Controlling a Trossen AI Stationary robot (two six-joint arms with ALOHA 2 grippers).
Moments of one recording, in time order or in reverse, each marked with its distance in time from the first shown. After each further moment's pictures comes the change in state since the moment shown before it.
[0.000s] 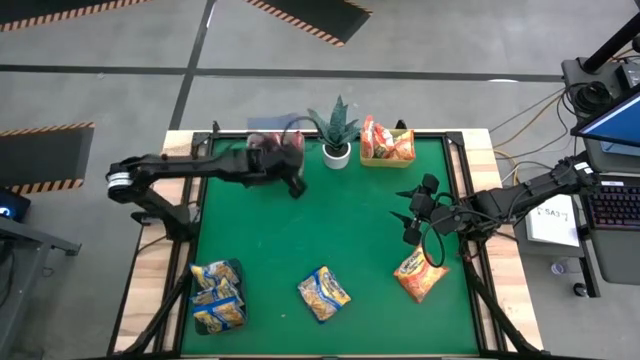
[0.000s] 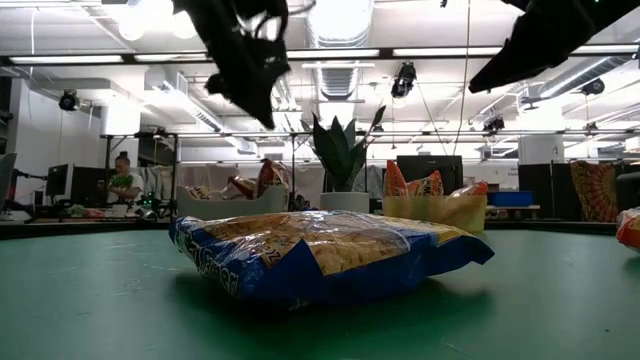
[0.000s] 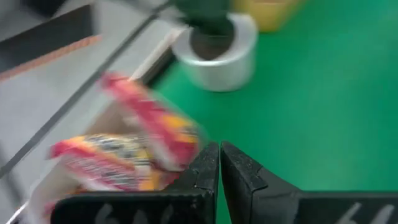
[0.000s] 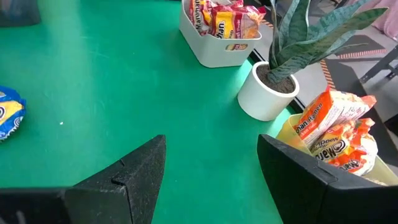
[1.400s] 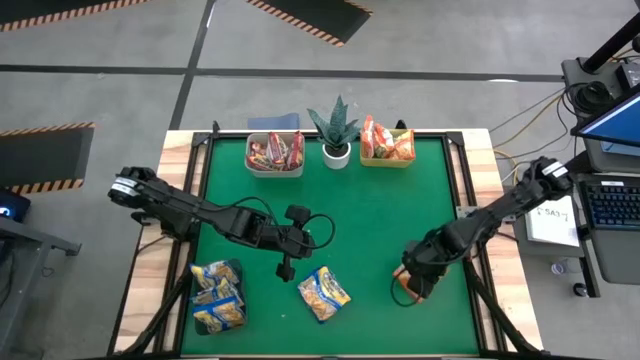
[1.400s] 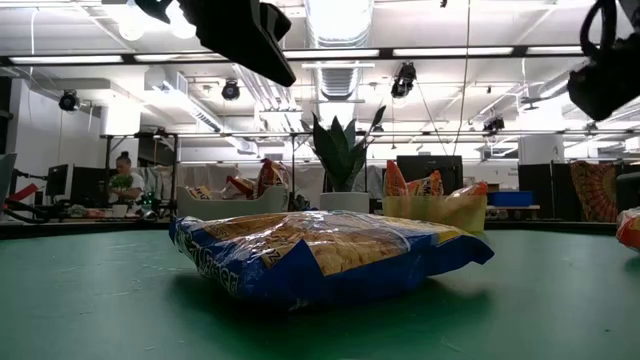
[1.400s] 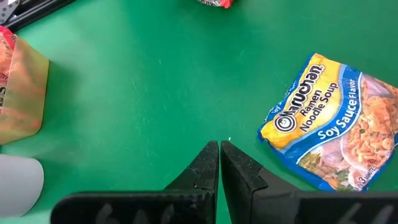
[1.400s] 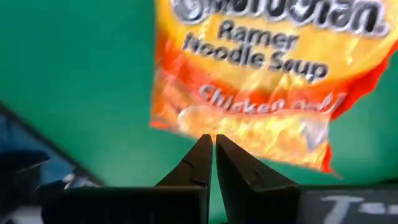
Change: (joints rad) left arm -0.507 0.053 -0.052 0.184 0.209 0.382; right arm 0.181 0.457 0.147 -0.411 -1.014 1.019
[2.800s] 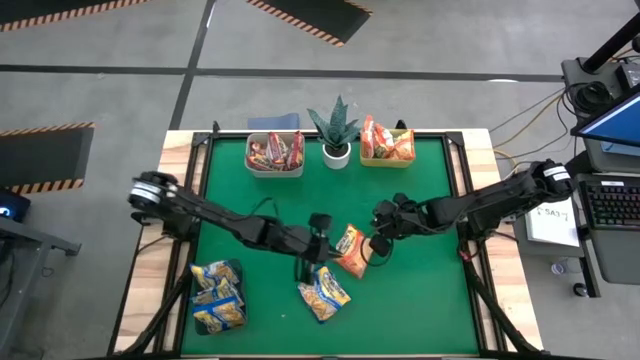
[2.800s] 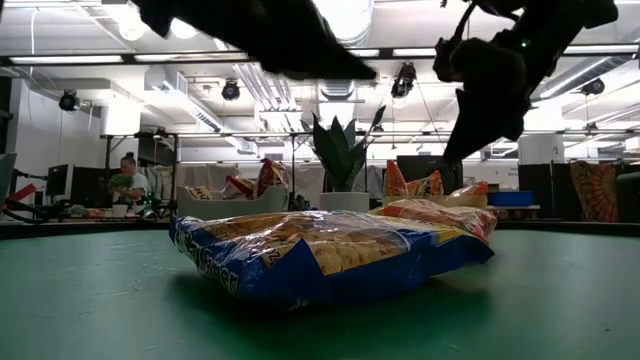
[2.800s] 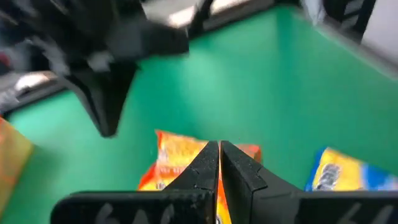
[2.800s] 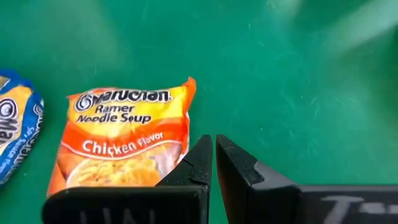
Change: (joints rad) left arm 0.043 0.153 -0.153 0.687 0.107 0.083; right arm -0.309 0.016 -0.007 0.427 0.668 -0.591
